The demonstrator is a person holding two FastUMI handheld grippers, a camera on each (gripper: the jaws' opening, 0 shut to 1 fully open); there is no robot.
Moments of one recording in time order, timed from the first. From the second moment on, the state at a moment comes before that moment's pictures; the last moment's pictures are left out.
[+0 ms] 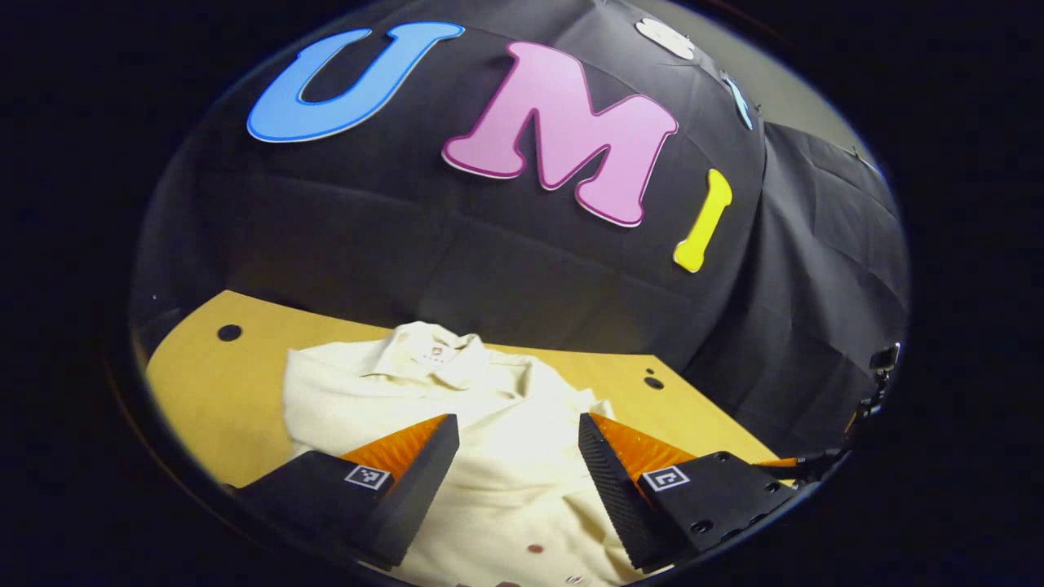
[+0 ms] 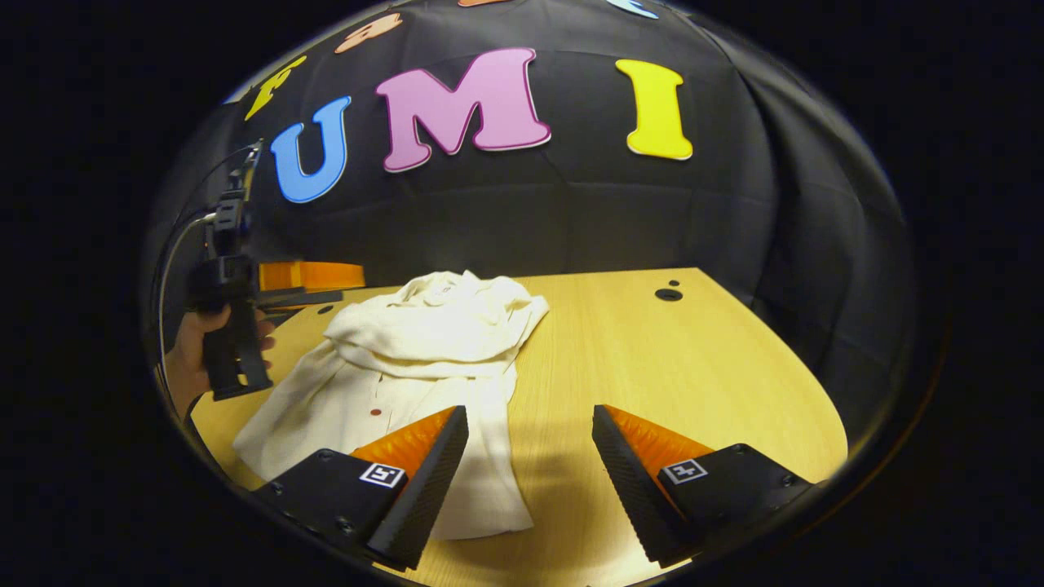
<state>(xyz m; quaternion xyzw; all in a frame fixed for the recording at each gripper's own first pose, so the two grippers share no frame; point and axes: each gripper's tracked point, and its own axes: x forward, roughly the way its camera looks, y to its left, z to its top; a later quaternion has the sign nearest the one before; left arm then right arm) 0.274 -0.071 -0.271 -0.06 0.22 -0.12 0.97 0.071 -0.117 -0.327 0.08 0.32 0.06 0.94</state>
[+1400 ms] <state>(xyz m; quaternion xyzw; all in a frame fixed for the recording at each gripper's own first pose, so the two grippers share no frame) 0.036 0.014 -0.377 -0.09 0.45 -0.01 0.89 0.016 -0.089 -0.390 0.06 0.47 0.03 0.88</state>
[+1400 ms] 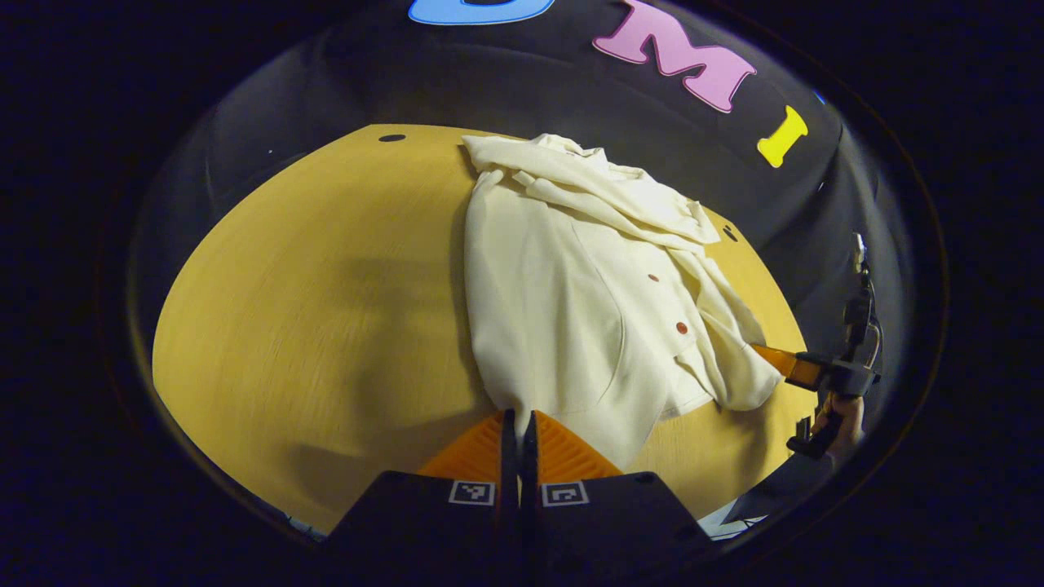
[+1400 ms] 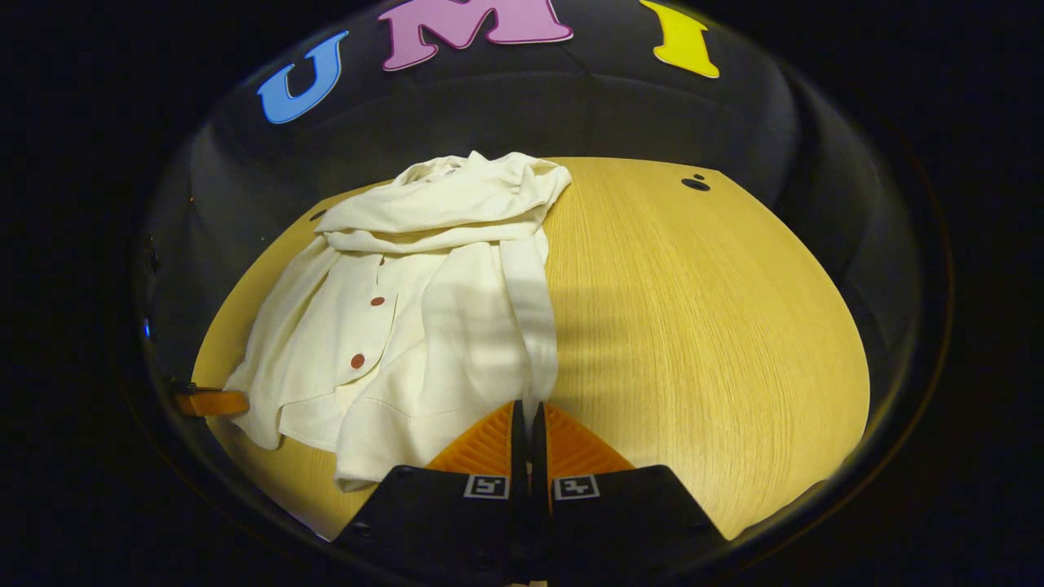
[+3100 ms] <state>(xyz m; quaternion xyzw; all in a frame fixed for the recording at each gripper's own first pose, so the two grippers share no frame) 0.494 0.092 -0.287 0.01 0.14 0.02 0.99 0.443 -0.079 -0.317 -0.04 0.23 -0.02 0.97</state>
